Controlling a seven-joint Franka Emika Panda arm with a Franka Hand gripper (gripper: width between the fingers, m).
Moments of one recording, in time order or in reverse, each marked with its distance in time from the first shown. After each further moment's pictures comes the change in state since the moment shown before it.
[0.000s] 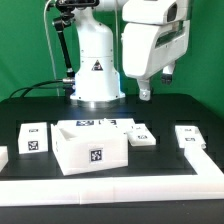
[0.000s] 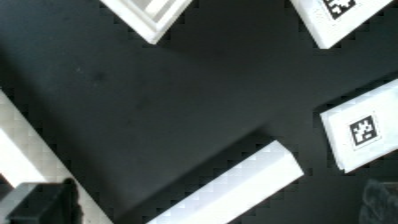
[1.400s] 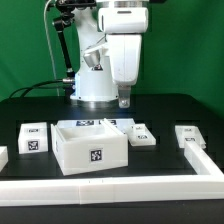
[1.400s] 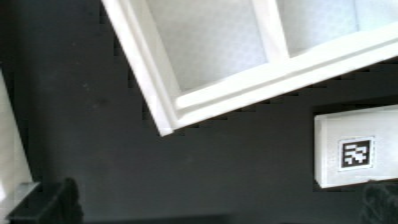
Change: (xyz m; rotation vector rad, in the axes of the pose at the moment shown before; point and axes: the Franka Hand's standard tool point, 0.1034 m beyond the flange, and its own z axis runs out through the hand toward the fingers) arm -0.063 0.006 0.028 -0.117 0.068 -0.502
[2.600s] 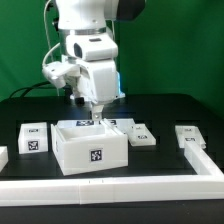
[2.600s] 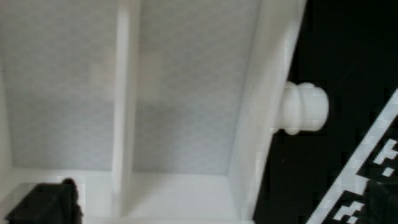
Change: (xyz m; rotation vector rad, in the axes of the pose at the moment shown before) arm -0.073 -0.062 0.040 0.075 0.025 -0.444
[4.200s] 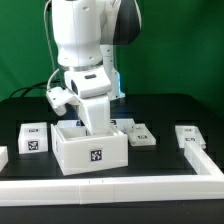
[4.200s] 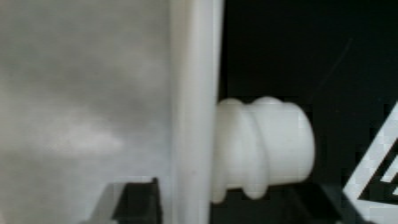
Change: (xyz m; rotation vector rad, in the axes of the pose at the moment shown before) arm 0.011 -0.029 0.060 0.087 0.069 0.080
